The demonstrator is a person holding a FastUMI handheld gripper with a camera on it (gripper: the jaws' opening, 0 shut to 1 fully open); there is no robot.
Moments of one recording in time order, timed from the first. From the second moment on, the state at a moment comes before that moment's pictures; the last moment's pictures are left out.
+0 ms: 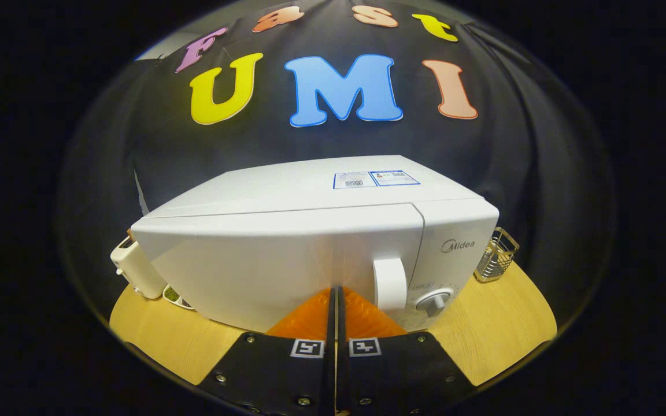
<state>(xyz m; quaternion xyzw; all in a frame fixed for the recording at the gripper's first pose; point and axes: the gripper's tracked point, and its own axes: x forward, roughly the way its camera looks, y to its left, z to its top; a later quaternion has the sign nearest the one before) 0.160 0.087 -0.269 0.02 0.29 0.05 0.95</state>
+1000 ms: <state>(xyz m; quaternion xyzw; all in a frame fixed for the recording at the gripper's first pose) 0.025 0.119 -0.117 -0.01 0.16 0.04 0.99</state>
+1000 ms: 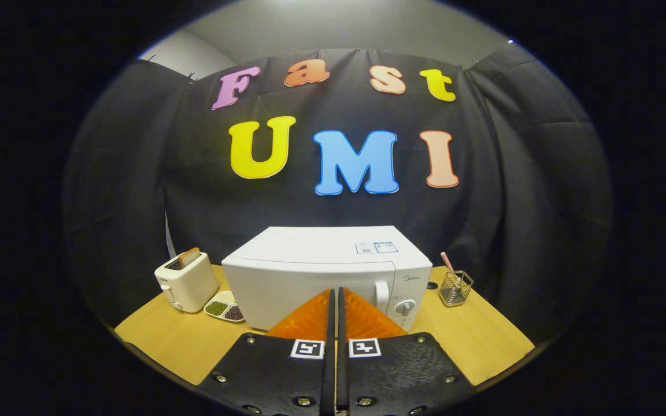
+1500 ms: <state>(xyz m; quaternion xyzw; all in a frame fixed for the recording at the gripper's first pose) -0.043 0.131 -0.099 0.01 0.15 0.08 0.99</state>
